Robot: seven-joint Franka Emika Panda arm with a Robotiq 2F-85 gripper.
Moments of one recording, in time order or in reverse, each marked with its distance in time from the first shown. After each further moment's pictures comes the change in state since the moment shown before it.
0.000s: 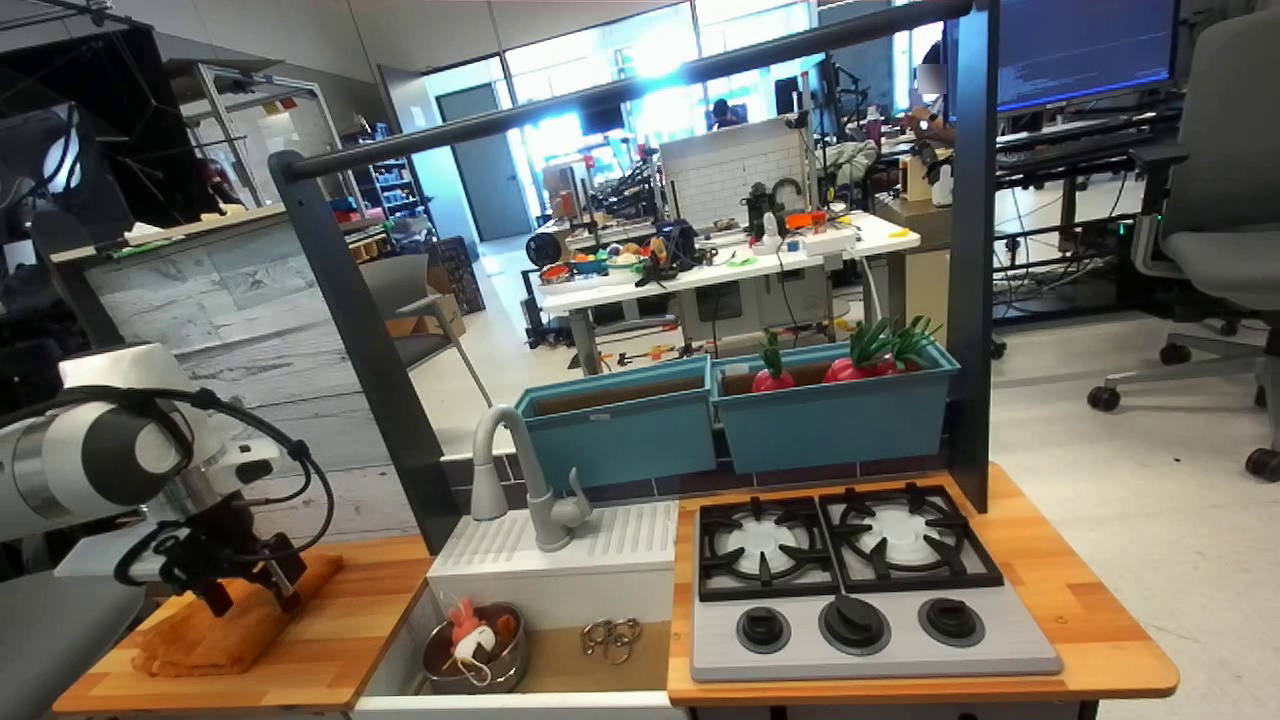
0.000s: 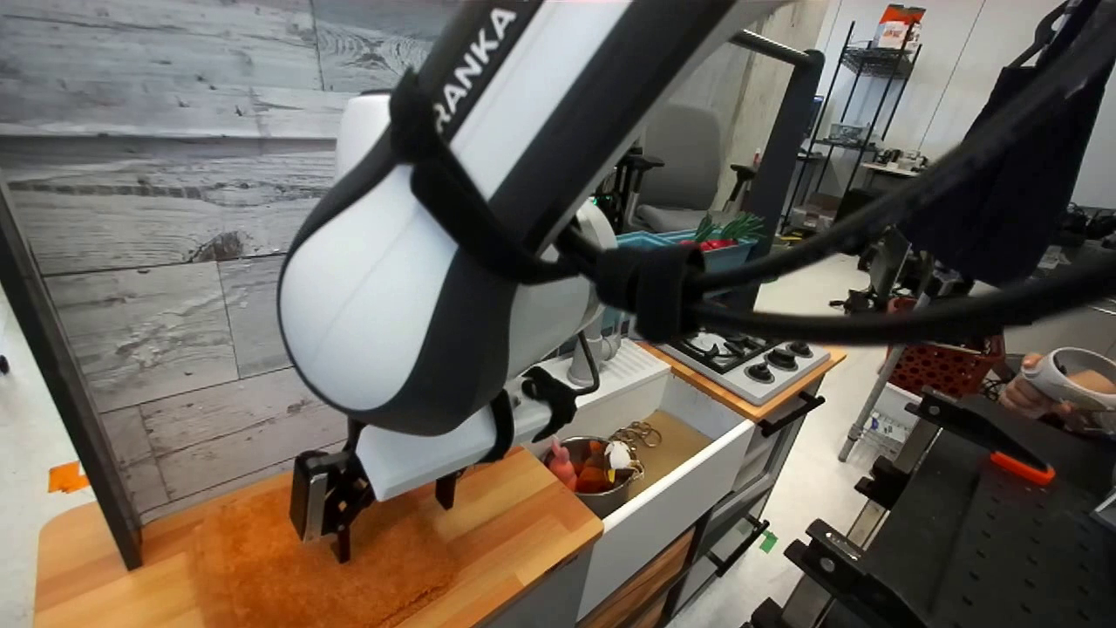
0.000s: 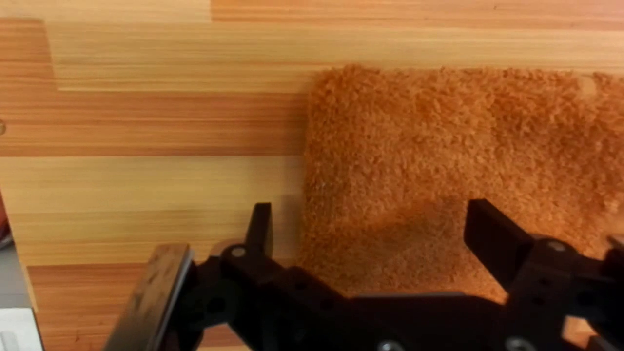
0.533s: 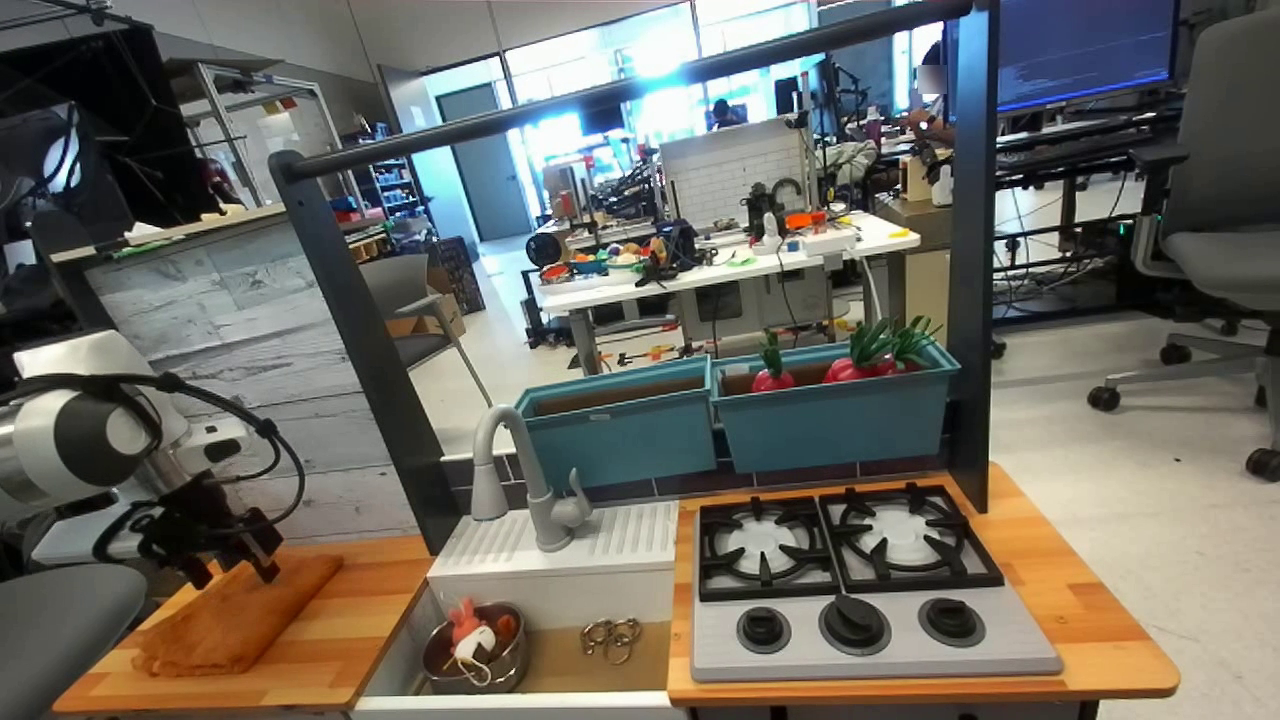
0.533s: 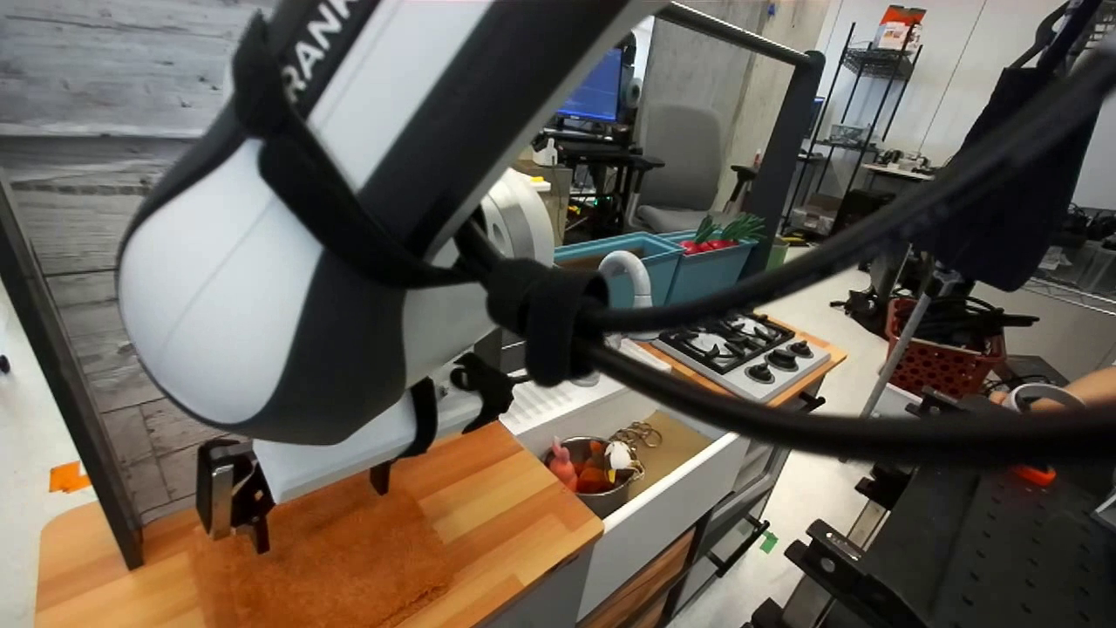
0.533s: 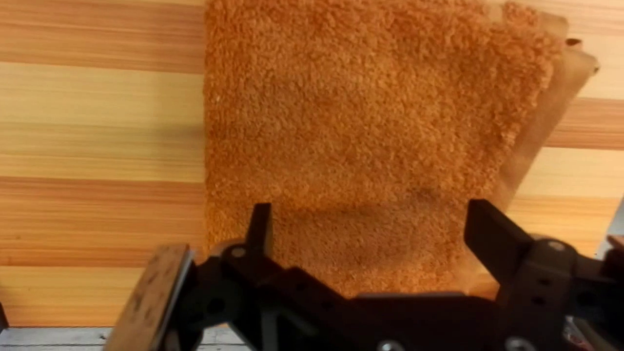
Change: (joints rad) arm 0.091 0.037 -0.041 0.131 -0.002 -0.020 0.026
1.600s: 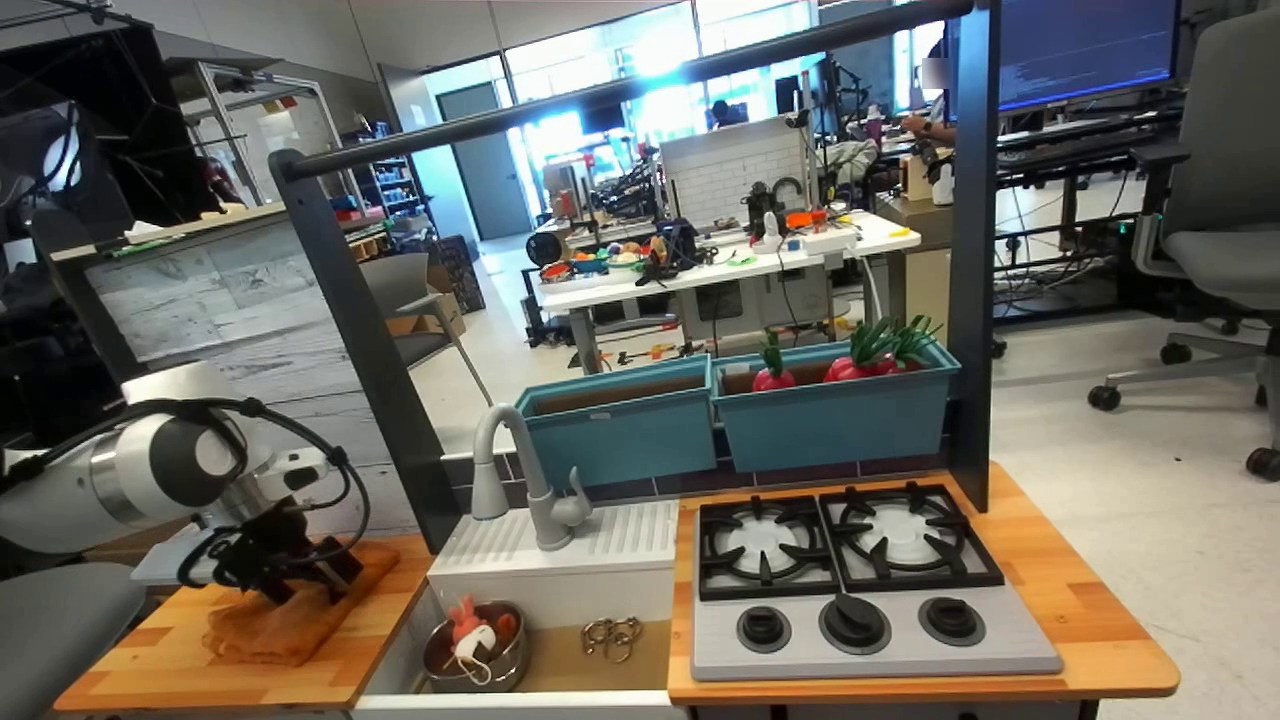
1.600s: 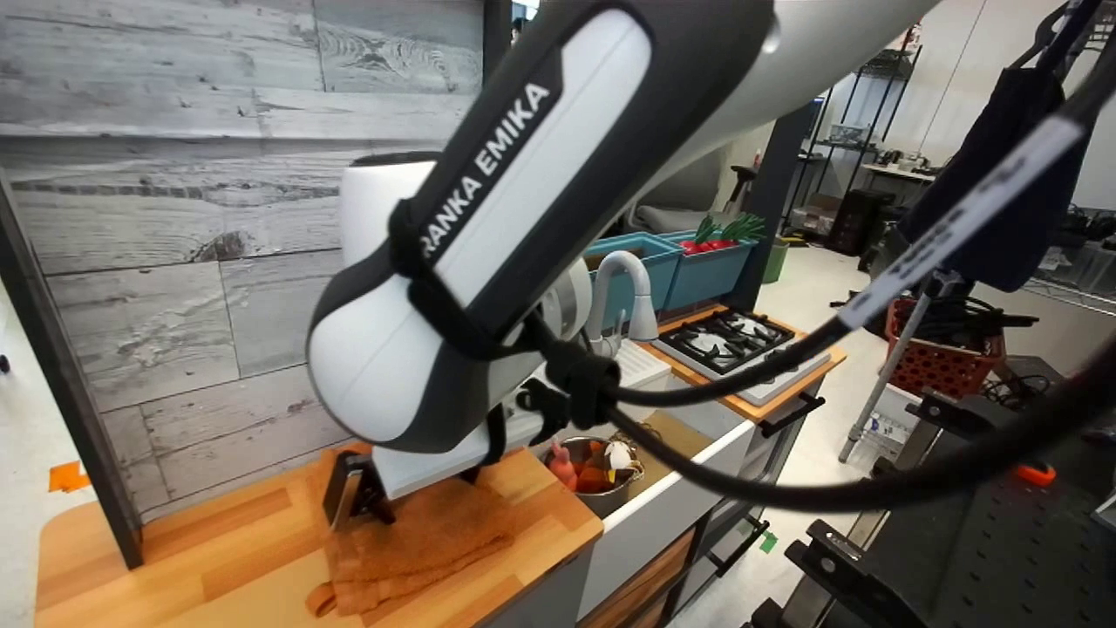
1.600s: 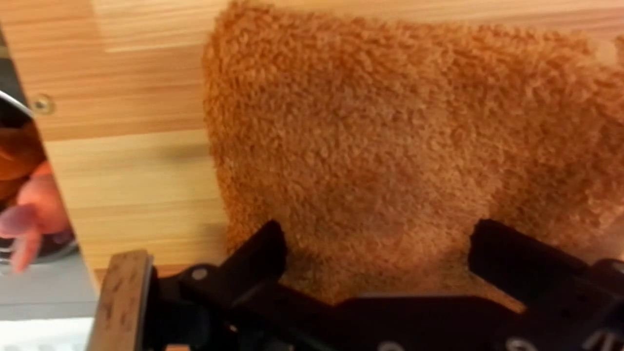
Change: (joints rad) arm -0.046 0.113 -0.075 0.081 0.013 -0.089 0.078
